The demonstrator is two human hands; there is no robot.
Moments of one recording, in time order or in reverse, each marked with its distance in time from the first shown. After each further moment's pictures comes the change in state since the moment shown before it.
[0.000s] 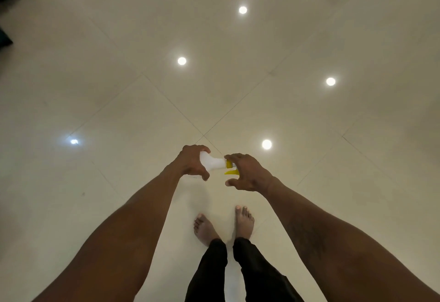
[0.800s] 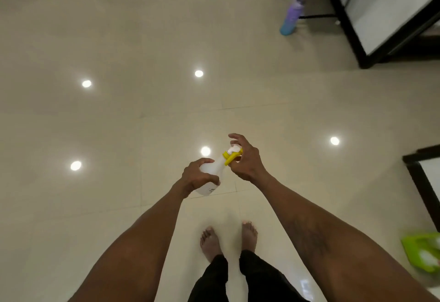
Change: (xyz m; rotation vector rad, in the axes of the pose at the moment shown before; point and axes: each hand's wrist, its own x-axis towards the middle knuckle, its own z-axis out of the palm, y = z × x) left_hand -0.070 0.267 0.062 0.008 -0.374 0.376; right_hand -0.248 0.051 -0.054 0.841 1.102 0.690
